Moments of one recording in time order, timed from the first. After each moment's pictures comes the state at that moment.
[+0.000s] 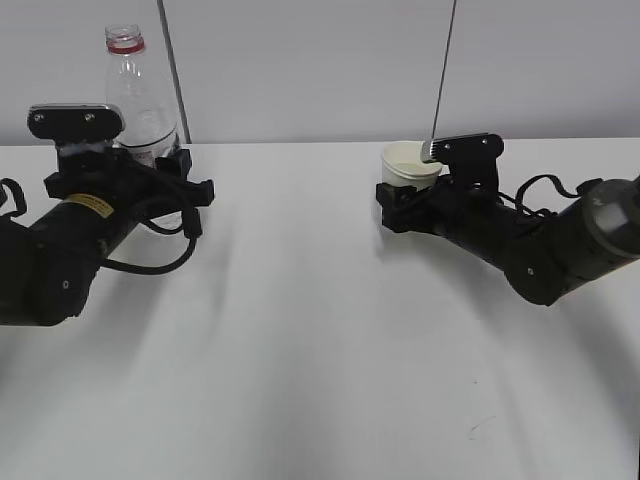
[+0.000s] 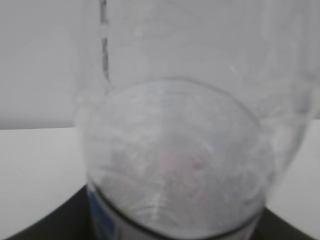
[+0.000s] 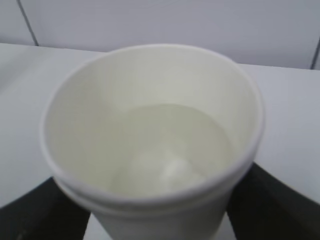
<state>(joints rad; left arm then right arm) -0.40 1.96 -0.79 -0.25 -0.98 0.05 0.20 2.22 -1.07 -0.17 -0.80 0.17</state>
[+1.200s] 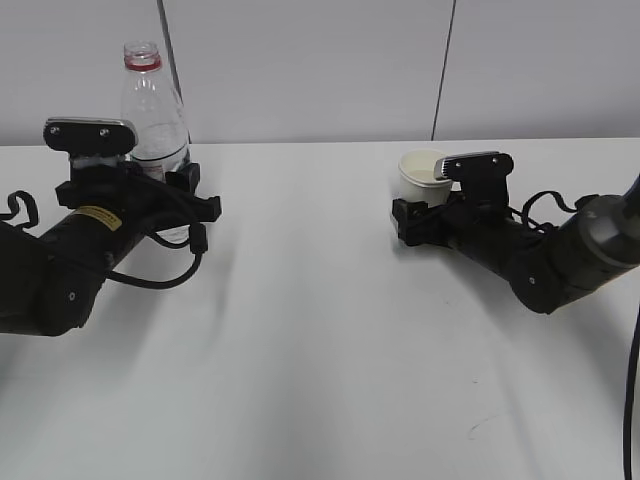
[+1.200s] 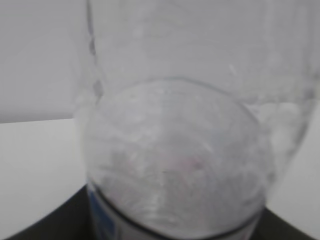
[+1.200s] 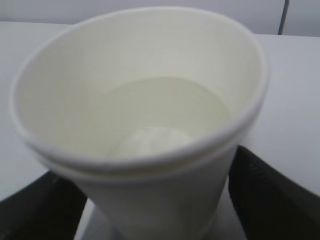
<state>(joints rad) -0.40 2.00 -0.79 -0.20 -0.99 0.05 0.16 2.31 -1.11 -0.15 -0.80 0.14</state>
